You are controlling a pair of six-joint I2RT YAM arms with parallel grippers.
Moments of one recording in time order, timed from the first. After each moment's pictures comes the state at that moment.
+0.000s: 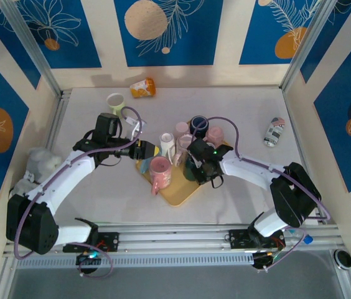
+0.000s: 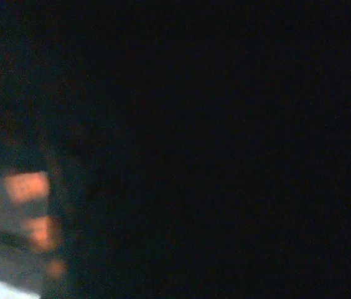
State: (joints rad) left arm -0.38 1.28 0.98 -0.44 0.81 -0.23; right arm 0.73 1.51 0.95 -0.77 0.04 0.27
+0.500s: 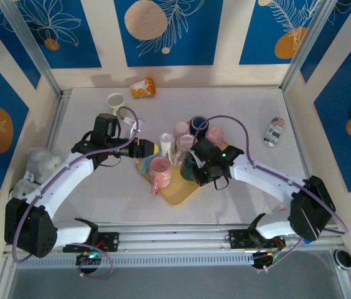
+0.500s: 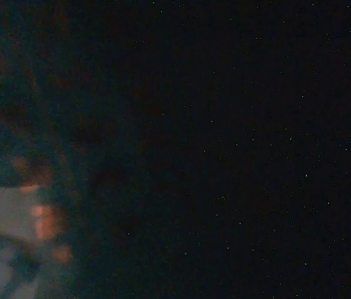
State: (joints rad) left arm -0.38 1.24 0.96 -0.40 0.81 -0.37; right arm 0.77 1.33 0.97 -0.86 0.00 0.30
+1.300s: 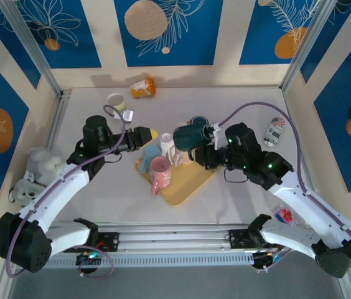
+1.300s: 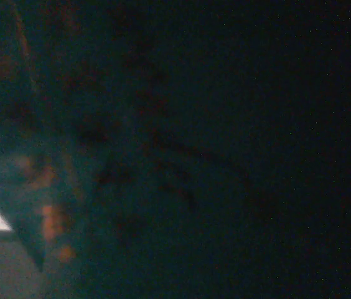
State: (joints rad) left arm -0.38 1.13 0.85 0.05 0.81 -0.92; right arm 0.68 0.97 1.06 -0.65 -0.23 0.48
